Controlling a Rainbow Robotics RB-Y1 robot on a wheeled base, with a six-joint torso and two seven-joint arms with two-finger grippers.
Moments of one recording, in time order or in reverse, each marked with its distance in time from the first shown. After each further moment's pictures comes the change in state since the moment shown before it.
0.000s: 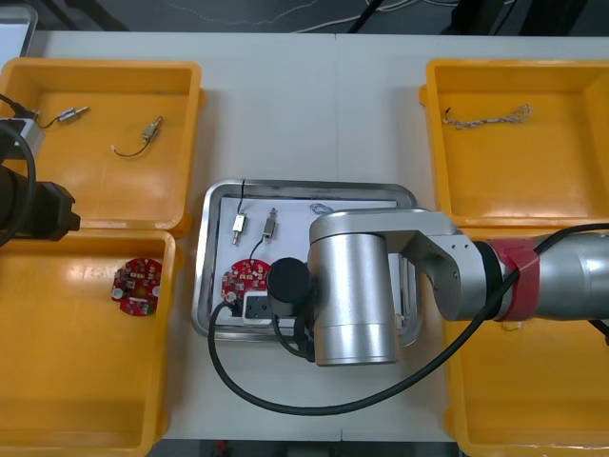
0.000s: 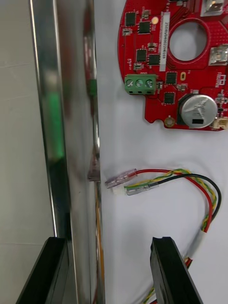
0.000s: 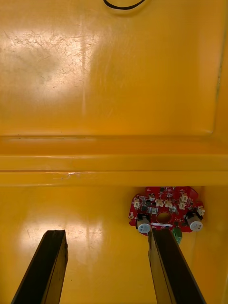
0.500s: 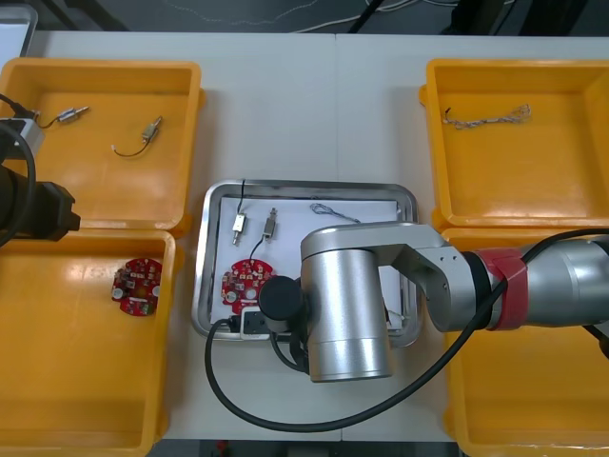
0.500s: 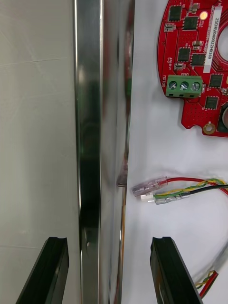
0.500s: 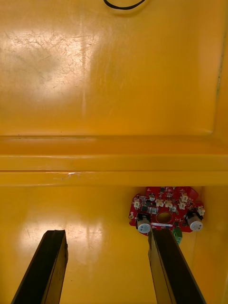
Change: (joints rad) right arm 0.000 0.023 0.039 0.011 0.000 0.000 0.000; left arm 0.000 0.000 0.000 0.000 0.000 0.000 0.000
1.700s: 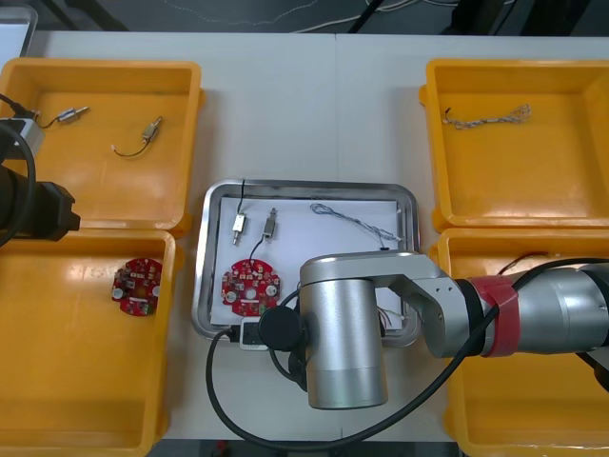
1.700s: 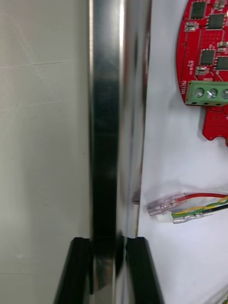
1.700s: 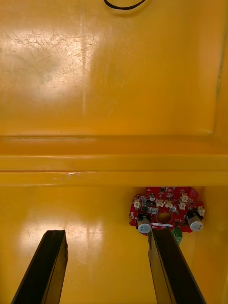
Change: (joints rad) right arm 0.085 0.028 0.010 0.009 0.138 0.000 0.000; left arm 0.000 0.000 0.000 0.000 -0.001 0.000 0.000
